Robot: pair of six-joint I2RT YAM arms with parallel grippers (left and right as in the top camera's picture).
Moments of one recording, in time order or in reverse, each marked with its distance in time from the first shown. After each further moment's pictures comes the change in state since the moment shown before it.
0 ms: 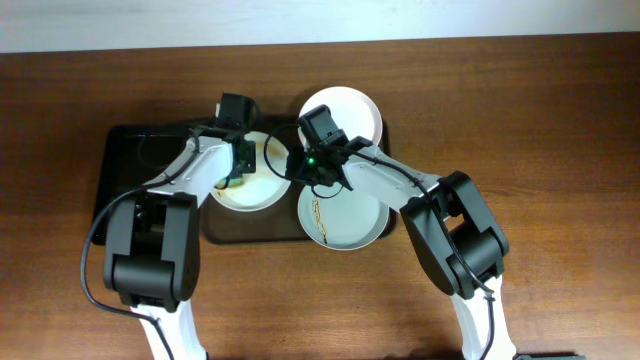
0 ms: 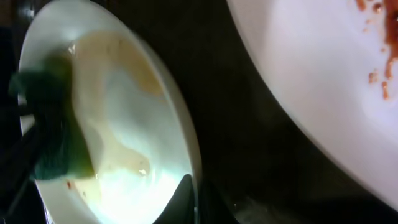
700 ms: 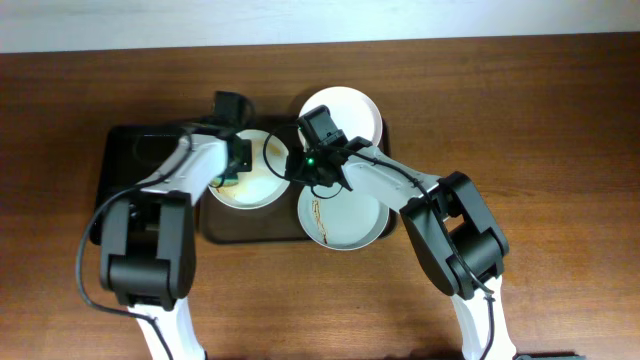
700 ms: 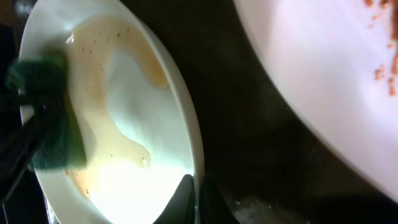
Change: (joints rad) left arm 0.035 0.003 0.016 -0.014 0.109 0.040; right arm 0.003 0.000 0.000 -0.002 -0.001 0.004
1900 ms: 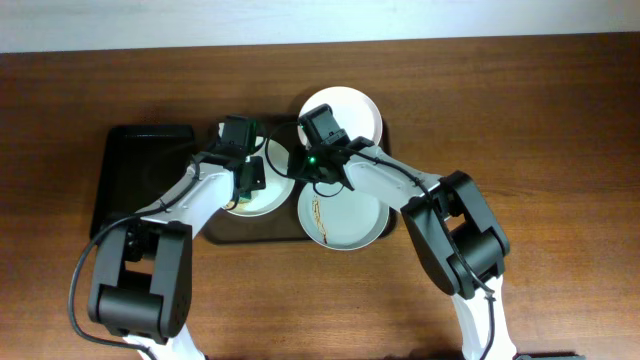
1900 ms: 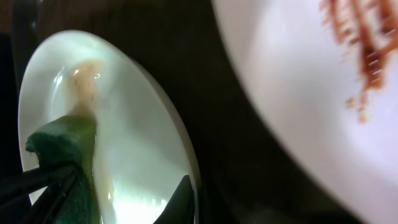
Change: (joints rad) left arm -0.076 -0.171 -0.238 0.153 0.019 -0.154; right arm -0.006 -0.002 -0.008 0.027 0.027 -0.034
